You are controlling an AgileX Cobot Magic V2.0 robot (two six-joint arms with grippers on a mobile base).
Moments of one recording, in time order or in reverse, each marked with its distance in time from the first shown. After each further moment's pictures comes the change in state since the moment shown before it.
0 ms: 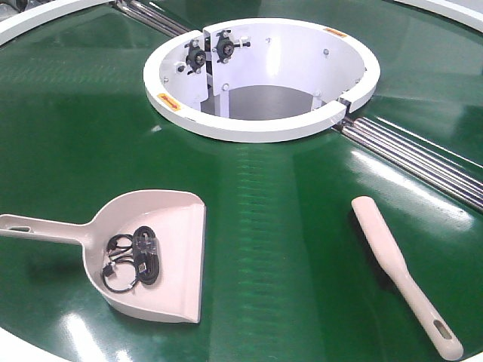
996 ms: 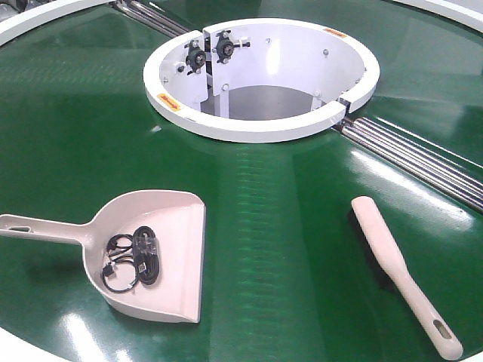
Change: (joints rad) left arm 0.000 -0.009 0.001 0.005 0.024 -0.022; right arm 0.000 -0.002 0.009 -0.025 -0.005 0.000
